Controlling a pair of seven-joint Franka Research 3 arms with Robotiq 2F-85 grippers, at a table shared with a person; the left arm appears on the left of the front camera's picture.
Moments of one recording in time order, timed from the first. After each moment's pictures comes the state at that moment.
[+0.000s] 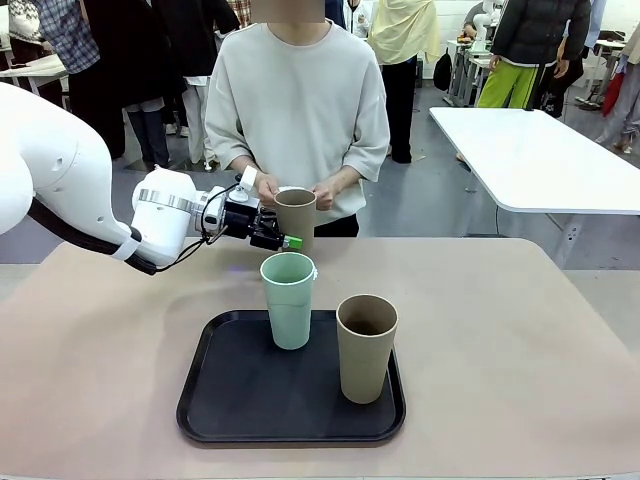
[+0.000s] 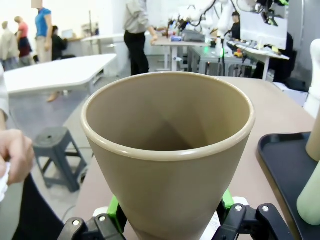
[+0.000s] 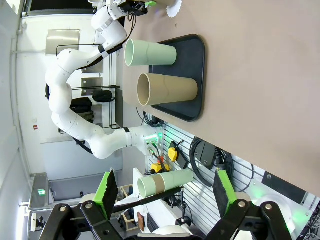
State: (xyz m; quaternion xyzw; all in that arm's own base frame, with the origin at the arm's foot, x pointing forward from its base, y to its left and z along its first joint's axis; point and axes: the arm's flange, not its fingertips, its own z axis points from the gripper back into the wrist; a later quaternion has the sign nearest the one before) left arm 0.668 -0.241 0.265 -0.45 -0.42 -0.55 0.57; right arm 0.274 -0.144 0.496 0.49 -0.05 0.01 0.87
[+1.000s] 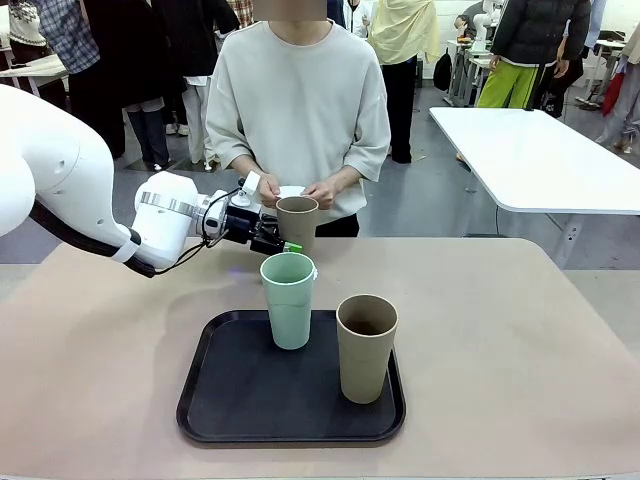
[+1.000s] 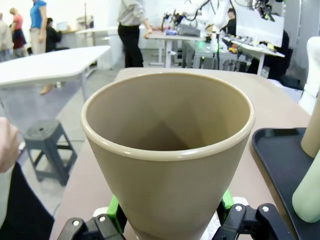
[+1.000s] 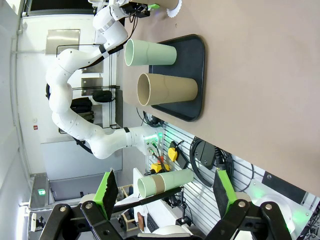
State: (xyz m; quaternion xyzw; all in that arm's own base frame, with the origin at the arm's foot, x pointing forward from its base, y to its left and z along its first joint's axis) left arm 0.663 -0.244 0.256 -0.45 -0.39 -0.56 0.58; right arm 0.274 -0.144 0.496 0.49 -0.05 0.01 0.87
